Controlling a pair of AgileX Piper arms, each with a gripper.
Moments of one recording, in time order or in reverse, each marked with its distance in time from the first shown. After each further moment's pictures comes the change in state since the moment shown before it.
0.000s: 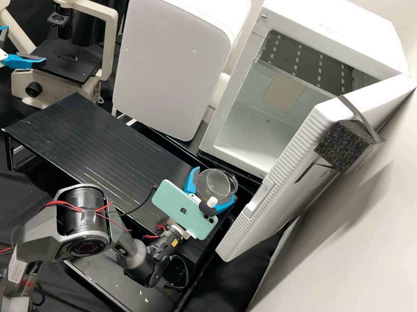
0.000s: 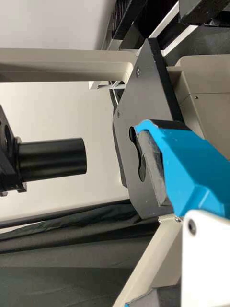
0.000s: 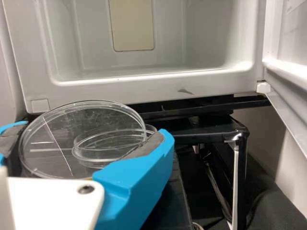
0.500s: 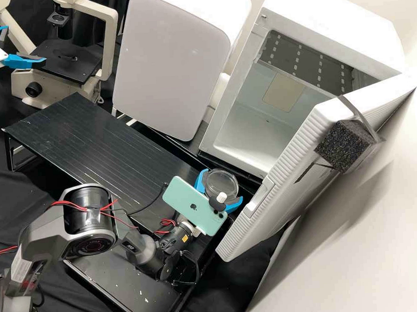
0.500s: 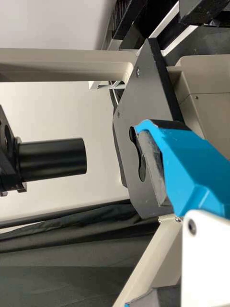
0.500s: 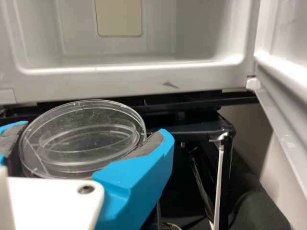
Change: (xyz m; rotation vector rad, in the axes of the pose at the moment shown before) left arm 0.000 0.000 0.000 0.000 0.000 0.000; right arm 0.025 0.006 0.007 -0.041 -0.062 -0.026
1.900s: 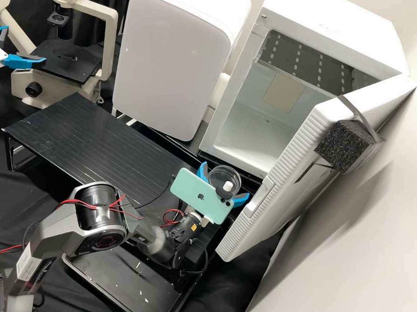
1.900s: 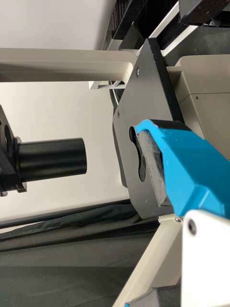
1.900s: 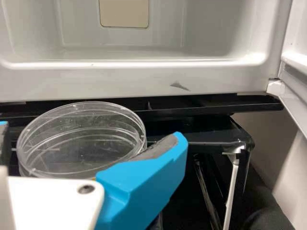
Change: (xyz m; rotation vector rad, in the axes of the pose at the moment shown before) left arm 0.000 0.000 0.000 0.000 0.000 0.000; right arm 0.032 0.000 0.002 -0.028 0.006 -0.031
